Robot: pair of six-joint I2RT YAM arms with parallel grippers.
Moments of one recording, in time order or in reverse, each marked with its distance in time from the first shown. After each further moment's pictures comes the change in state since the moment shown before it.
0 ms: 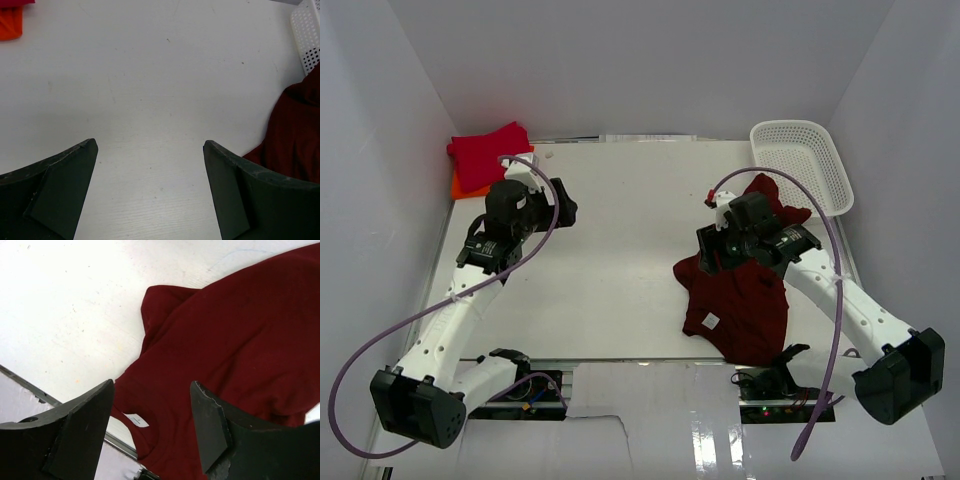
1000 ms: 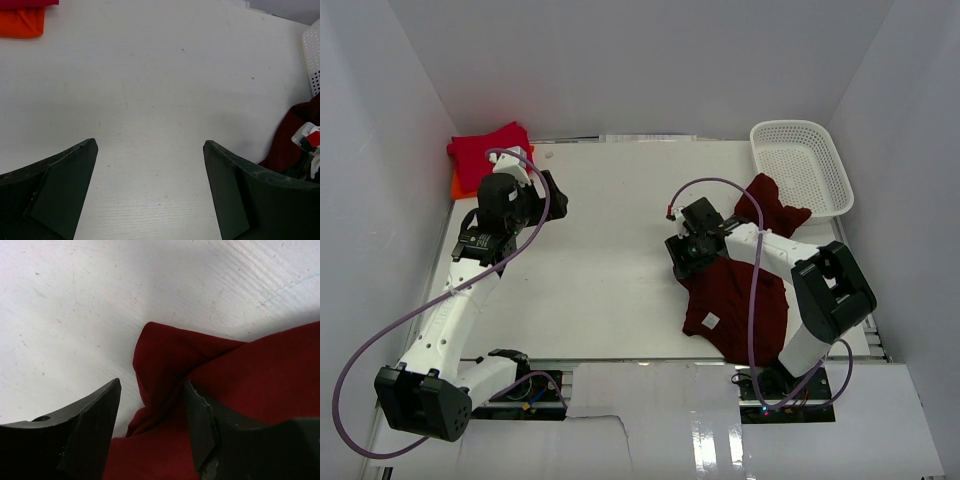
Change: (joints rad) left arm 0.077 0.046 0.043 -0.018 0.004 -0.026; right arm 0.080 0.485 0.005 0.254 -0.005 -0.007
